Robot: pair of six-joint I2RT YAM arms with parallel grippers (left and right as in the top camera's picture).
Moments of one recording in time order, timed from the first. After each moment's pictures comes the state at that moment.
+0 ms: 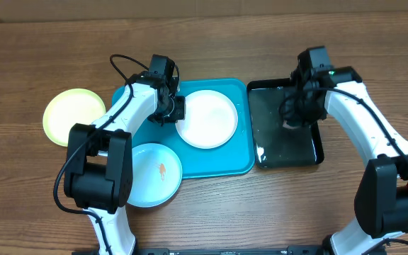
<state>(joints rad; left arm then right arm) -0.22 2.02 1.39 -0.74 0.13 -0.20 0.16 1.80 1.34 -0.93 -0.06 0.20</state>
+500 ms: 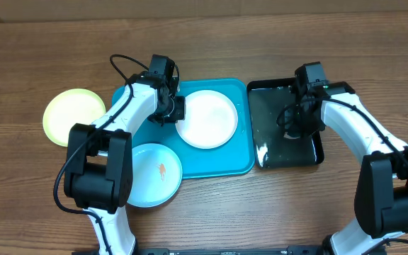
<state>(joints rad) -0.22 2.02 1.39 -0.74 0.13 -0.20 0.16 1.80 1.21 -0.82 -0.03 0.20</state>
